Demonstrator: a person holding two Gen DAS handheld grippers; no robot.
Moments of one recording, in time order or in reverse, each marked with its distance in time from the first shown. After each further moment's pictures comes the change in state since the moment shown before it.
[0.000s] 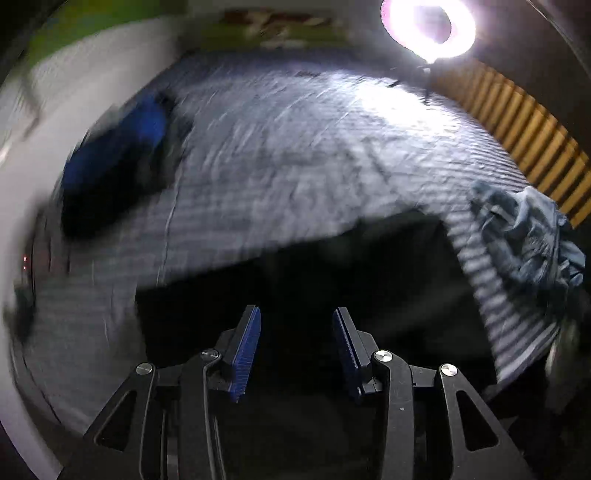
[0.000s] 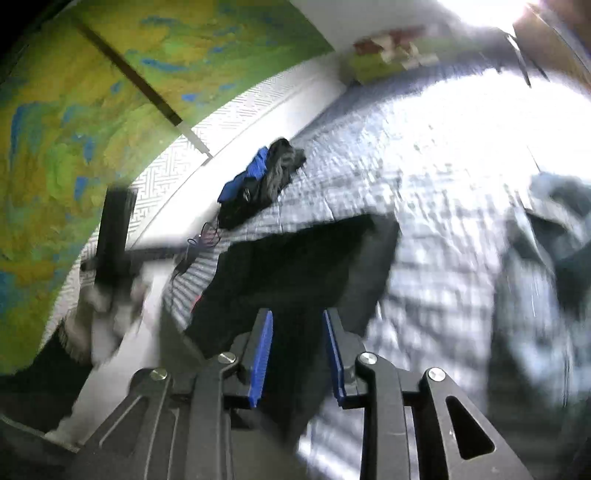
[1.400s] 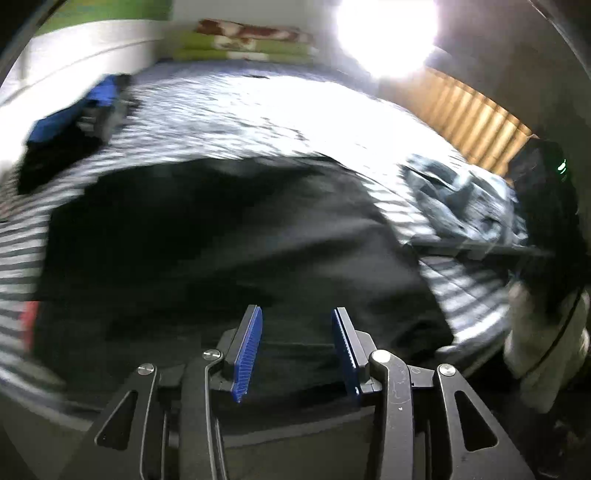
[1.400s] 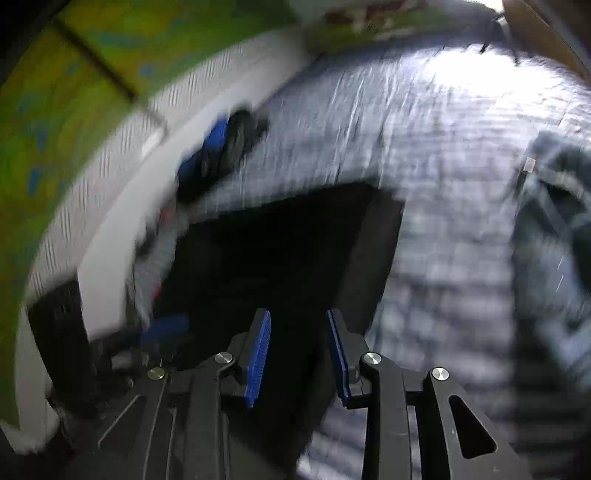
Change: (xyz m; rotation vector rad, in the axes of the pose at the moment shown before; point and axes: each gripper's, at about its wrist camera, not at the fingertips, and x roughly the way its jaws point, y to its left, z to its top) left arm 0.034 -0.107 -0.085 0.025 -0.105 -0.215; right arm 0.059 0.010 -0.028 0.065 0.170 -0.183
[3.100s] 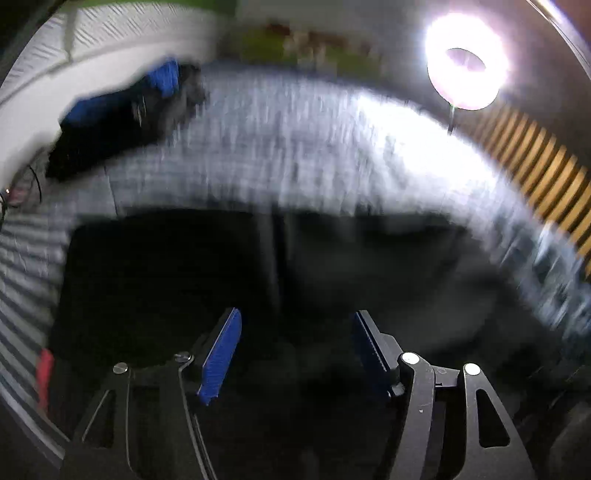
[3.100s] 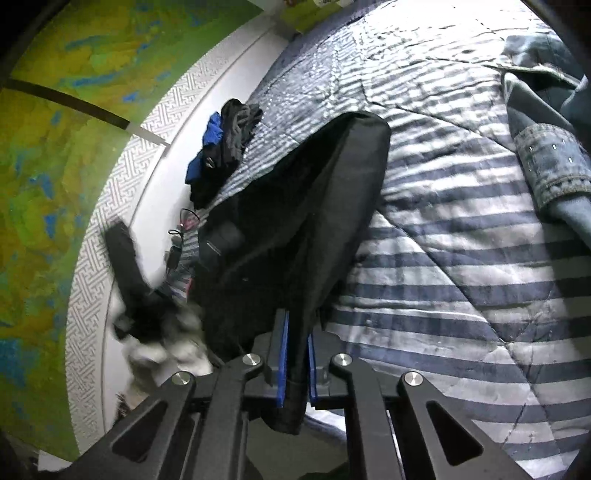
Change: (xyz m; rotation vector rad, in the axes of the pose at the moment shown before) left arm 0.053 0.090 0.044 -0.166 -0.025 0.220; right arm -0.005 -0.011 -0.019 0.251 0.006 0.196
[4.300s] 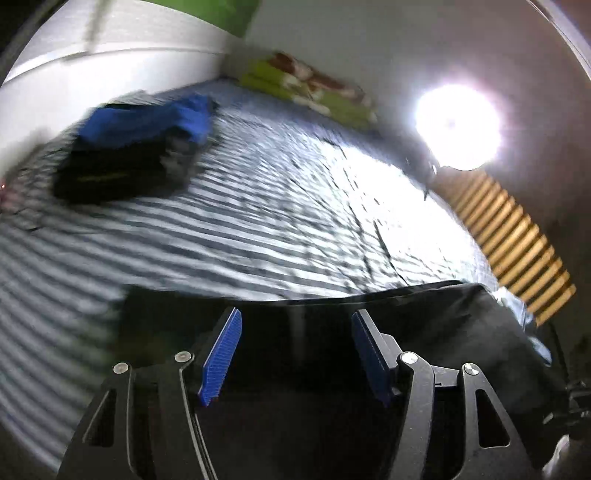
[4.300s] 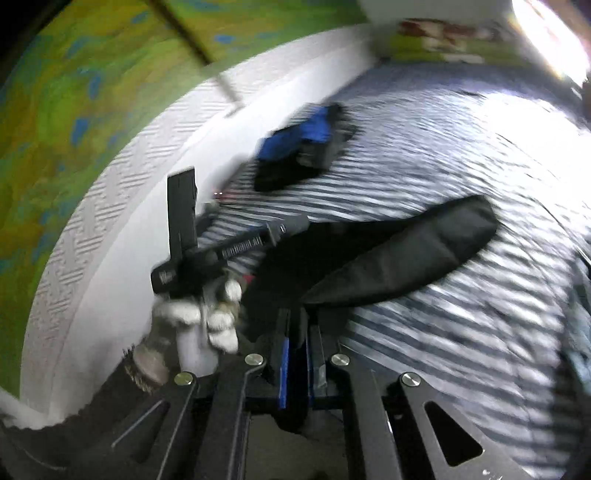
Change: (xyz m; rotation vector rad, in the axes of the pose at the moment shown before) left arm -0.045 0.069 0.058 -0.099 -0.140 -0.219; right arm -0.005 0.166 0.013 -0.362 0.003 -0.140
